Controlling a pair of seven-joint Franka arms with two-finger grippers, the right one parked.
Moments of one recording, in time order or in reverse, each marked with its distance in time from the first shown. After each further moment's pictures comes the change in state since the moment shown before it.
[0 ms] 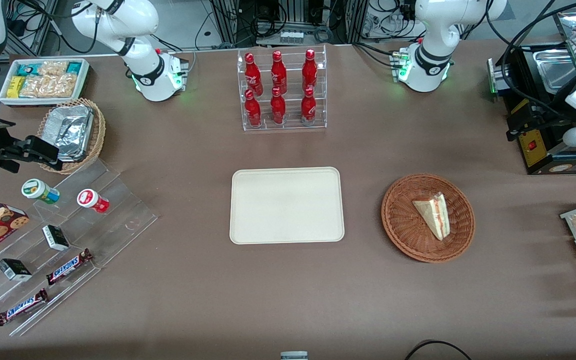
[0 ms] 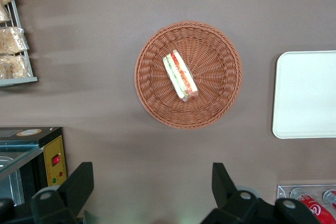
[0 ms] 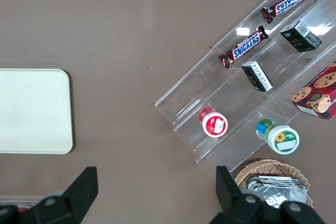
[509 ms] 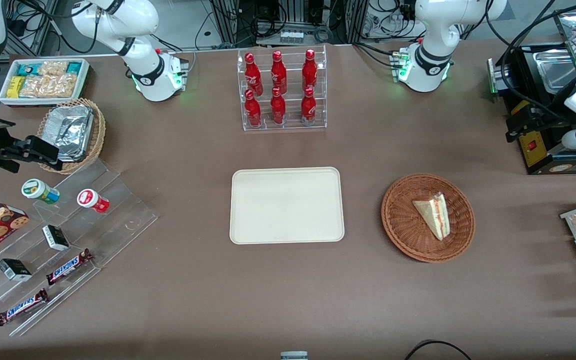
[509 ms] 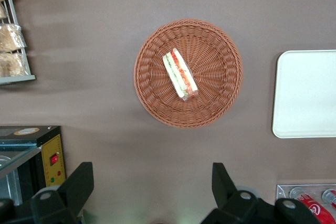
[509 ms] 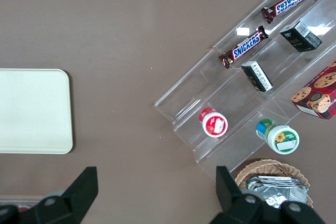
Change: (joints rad) arm 0.001 0.009 0.011 -0.010 -0.015 0.006 0.000
